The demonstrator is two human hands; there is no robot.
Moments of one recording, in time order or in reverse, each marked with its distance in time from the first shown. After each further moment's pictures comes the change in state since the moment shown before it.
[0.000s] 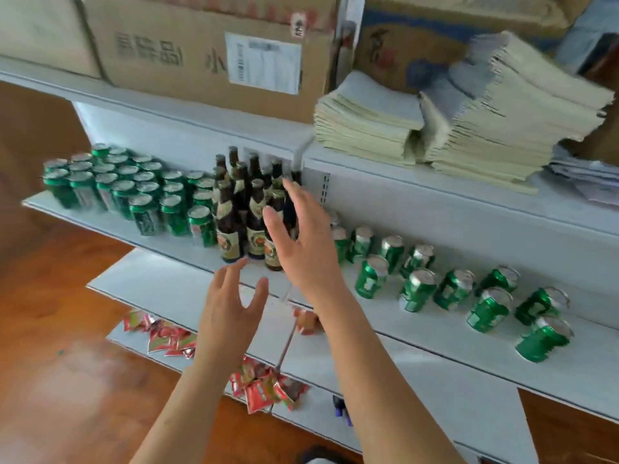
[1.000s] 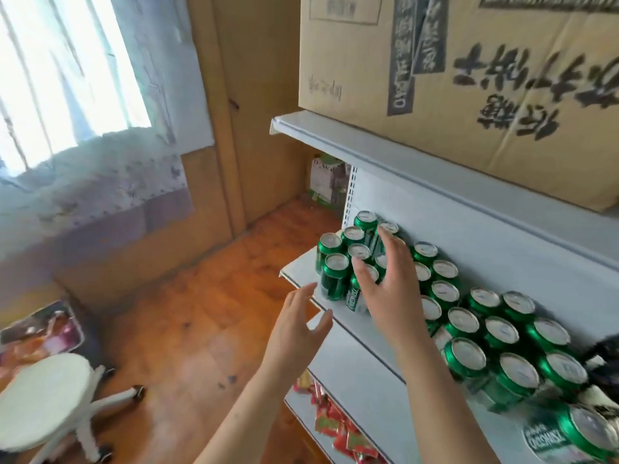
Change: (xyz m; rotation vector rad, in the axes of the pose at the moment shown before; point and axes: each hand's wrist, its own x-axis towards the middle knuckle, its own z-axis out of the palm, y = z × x) left_hand 0.380 -0.449 -0.294 -0.049 0.066 -0.227; right_hand 0.296 -0.157 0.574 0.086 -0.140 -0.091
